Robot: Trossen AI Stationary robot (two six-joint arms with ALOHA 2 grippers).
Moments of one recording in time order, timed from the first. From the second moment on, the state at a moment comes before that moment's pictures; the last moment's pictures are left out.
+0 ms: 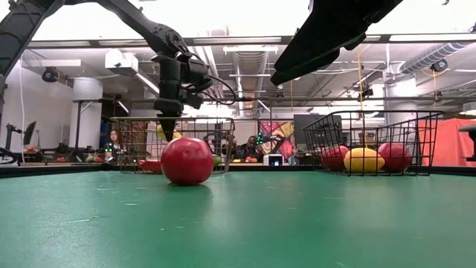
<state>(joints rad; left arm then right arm) 0.74 1.88 1.52 -1.06 -0.15 0.51 0.41 1.64 1.05 -0.18 0.39 0.24</state>
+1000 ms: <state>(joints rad) 0.50 1.49 1.49 -0.90 0.06 0.18 0.45 1.59 1.21 -0.96 0.08 0.64</state>
